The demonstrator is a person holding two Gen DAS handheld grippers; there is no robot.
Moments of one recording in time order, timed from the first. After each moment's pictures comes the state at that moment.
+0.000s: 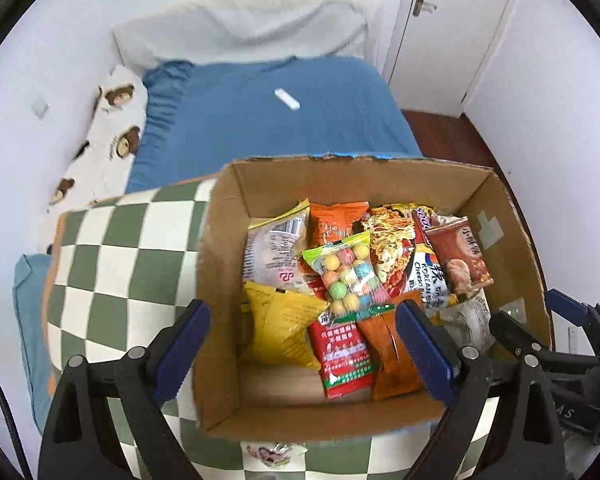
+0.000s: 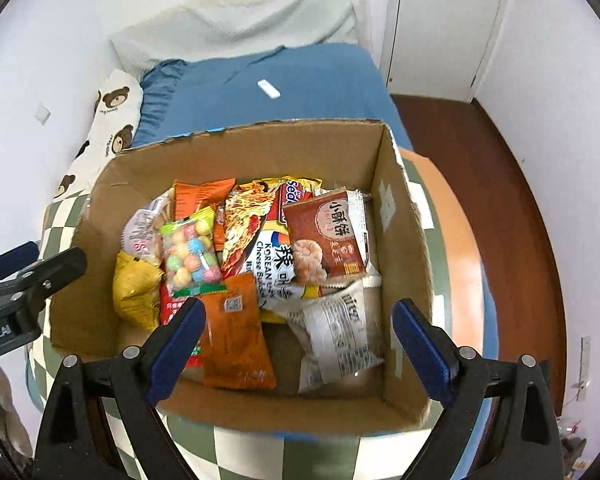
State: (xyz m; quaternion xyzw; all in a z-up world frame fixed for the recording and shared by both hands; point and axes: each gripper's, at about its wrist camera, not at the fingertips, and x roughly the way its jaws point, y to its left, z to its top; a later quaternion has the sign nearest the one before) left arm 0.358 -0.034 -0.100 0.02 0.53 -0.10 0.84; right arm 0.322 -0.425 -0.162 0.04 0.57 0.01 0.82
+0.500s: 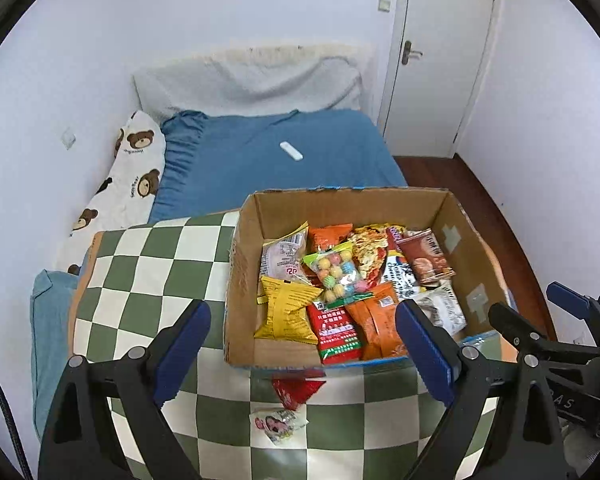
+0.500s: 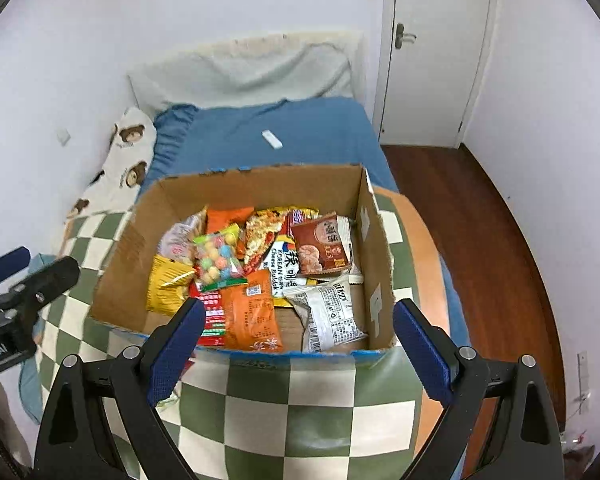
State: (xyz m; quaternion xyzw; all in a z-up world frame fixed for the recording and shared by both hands) left arm 0.267 -0.023 -0.037 0.02 0.44 -0.09 0.89; right arm 0.235 -0.421 -0.086 0.02 0.48 0.00 0.88
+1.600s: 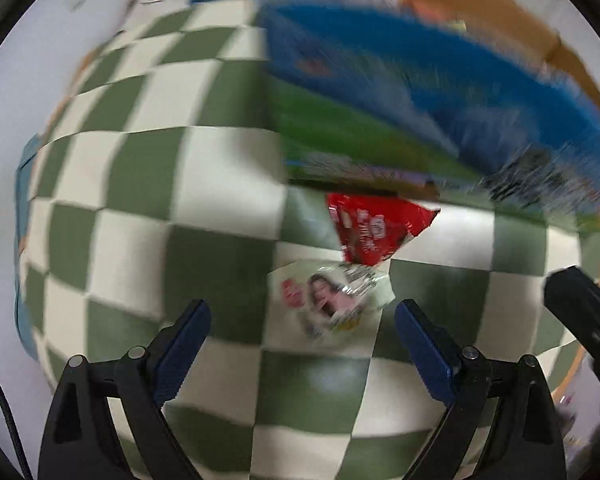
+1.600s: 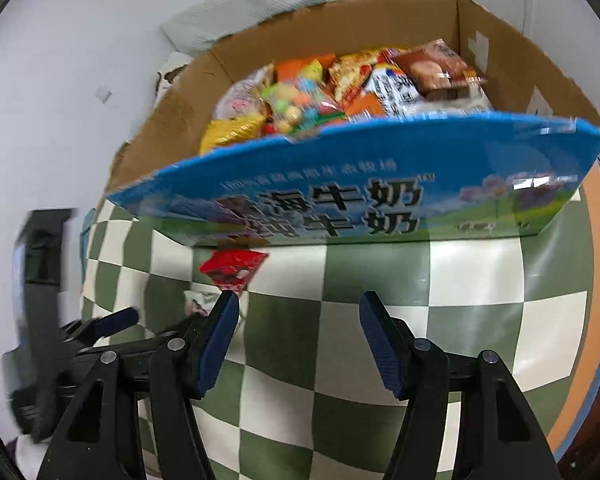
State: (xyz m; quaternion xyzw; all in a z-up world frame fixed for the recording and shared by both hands) left arm 0.249 0.012 -0.259 0.01 0.65 -0.03 0.76; right arm 0.188 -0.365 -0.237 0.12 0.59 0.12 0.79
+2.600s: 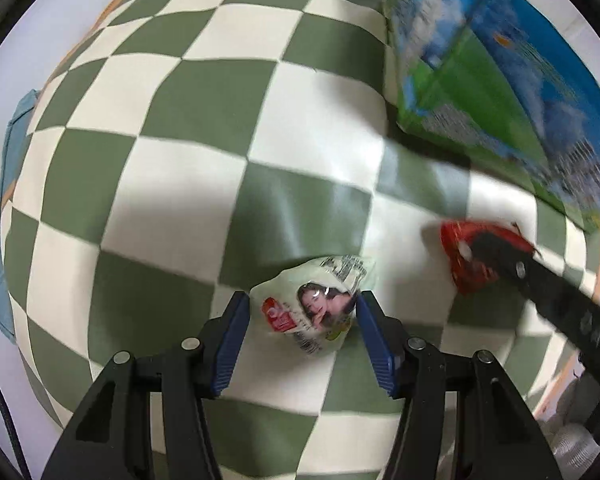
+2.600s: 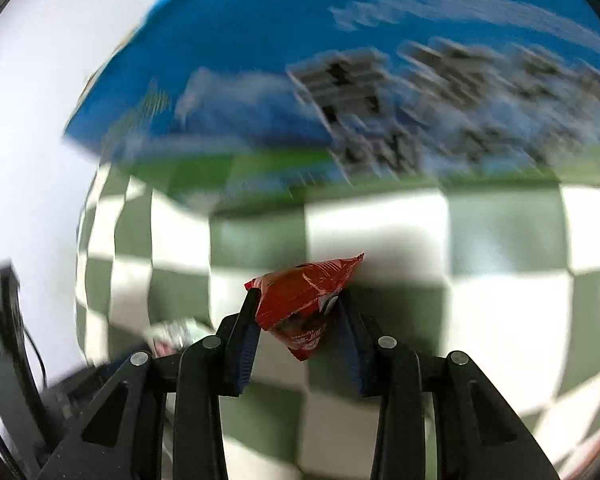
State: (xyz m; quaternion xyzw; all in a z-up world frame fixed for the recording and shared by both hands) left arm 0.195 0.088 -0.274 -0.07 0.65 -0.04 0.76; right arm 0.187 -0.276 -0.302 0.14 0.63 0.11 0.76
